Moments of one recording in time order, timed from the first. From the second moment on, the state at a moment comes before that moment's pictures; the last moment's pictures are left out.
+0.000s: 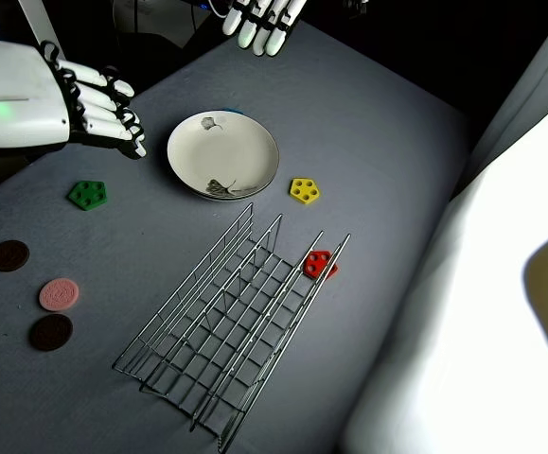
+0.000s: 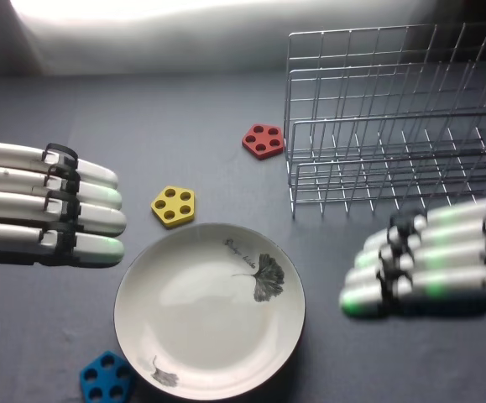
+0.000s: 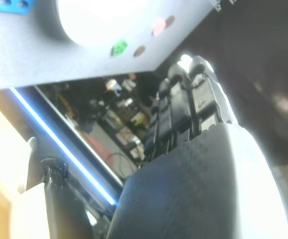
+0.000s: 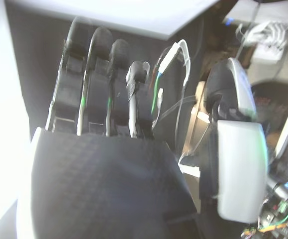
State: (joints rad) left arm 0.67 -0.33 1.27 1.15 -1.35 0.14; right arm -0.28 -0.58 0.77 -1.36 0.70 0.36
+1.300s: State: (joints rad) left arm 0.68 -0.33 1.35 1.15 -1.41 0.08; right arm -0.33 -0.75 0.92 -1.17 0.76 0.00
